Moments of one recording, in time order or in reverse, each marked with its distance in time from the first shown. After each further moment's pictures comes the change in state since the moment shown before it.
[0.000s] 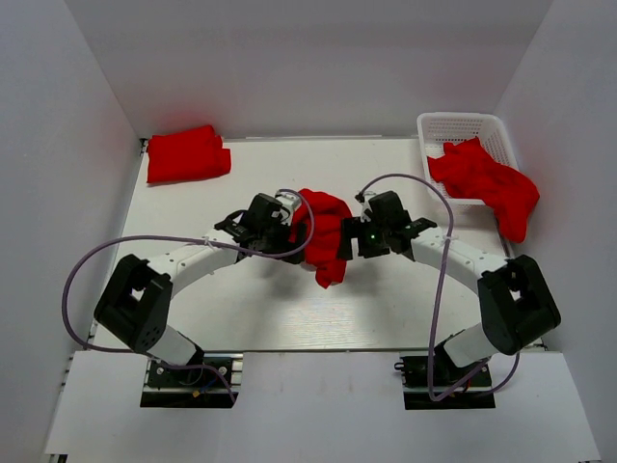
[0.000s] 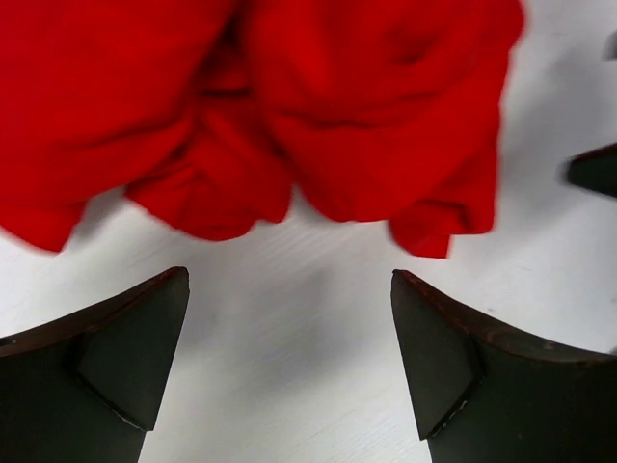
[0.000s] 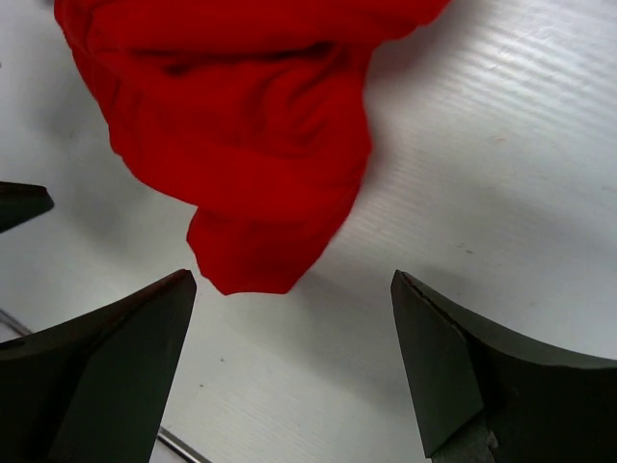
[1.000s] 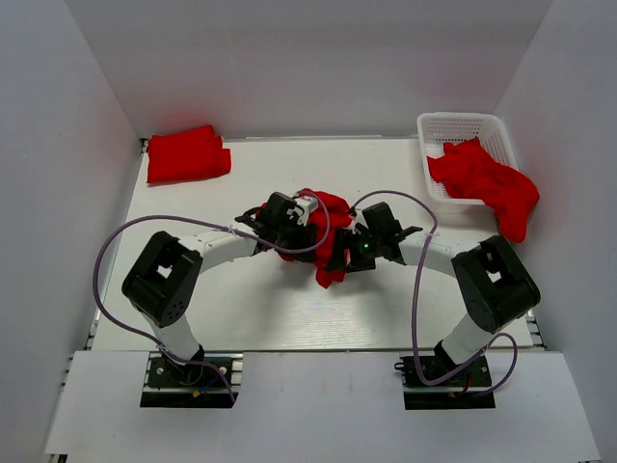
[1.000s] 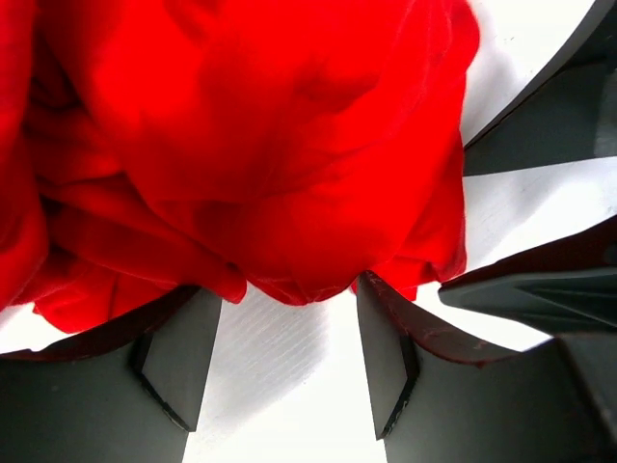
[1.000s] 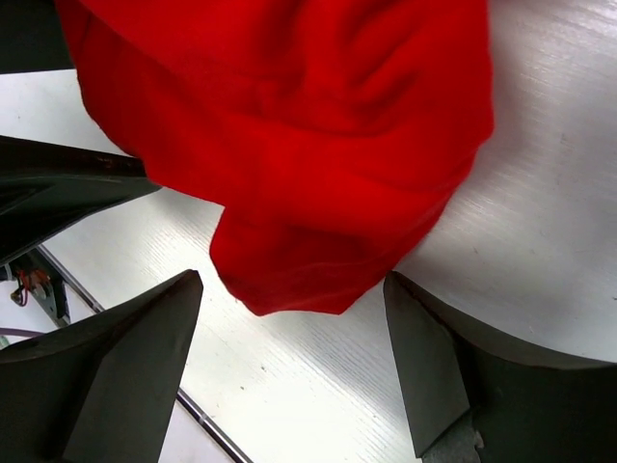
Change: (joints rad) left arm -0.024 0.206 0.076 0.121 0.165 0.014; right arm 0.006 0.161 -0.087 0.193 -0.252 0.128
